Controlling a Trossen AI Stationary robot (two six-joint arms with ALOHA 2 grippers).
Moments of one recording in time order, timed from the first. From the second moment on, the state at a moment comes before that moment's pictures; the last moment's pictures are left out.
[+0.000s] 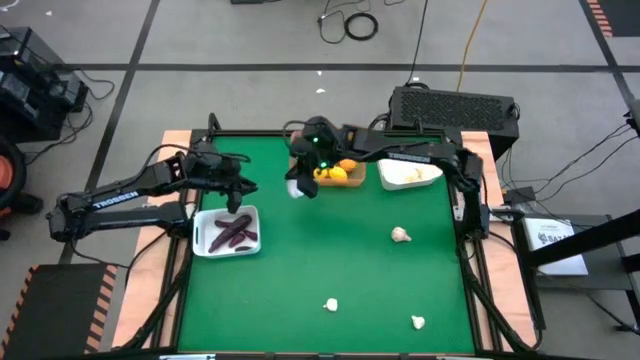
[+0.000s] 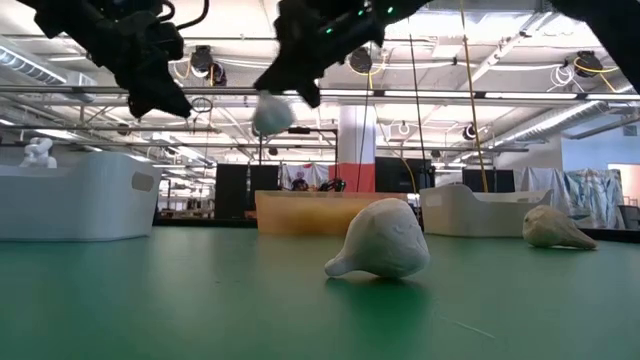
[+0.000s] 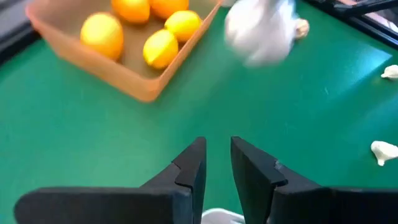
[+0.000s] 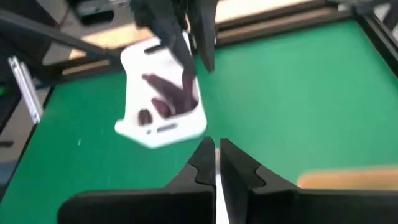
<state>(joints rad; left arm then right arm) 0.44 0.74 0.63 -0.55 0.23 -0.18 -0.27 2.01 1.82 -0.45 -0.36 0.07</state>
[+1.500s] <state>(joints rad) -0.28 0.76 0.22 0.35 -0.17 -0.35 -0.68 1.33 0.98 -0.57 0.21 0.17</state>
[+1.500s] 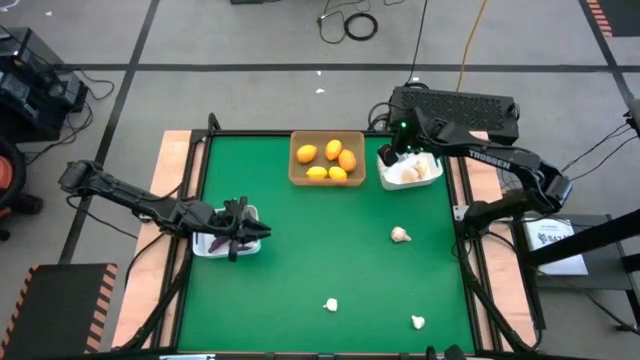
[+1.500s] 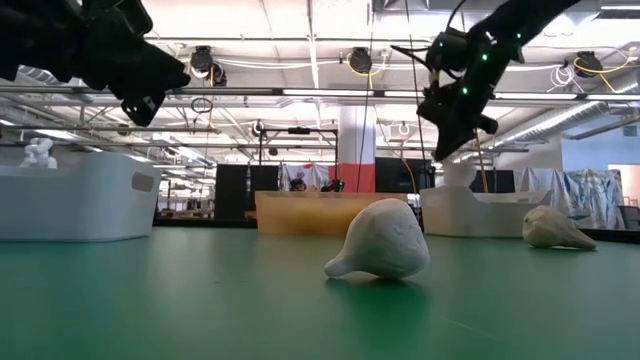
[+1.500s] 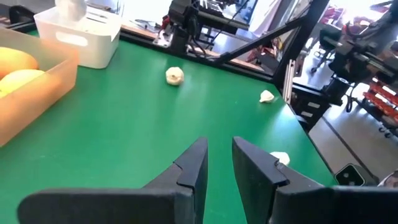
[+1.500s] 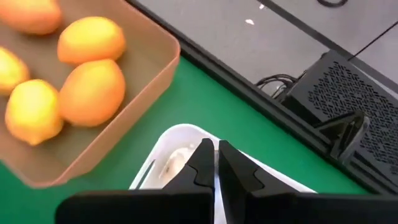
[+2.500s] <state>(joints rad) -0.28 0.76 0.22 0.35 -0.16 -0.34 -0.70 1.33 0.96 -0.75 0.19 0.27</state>
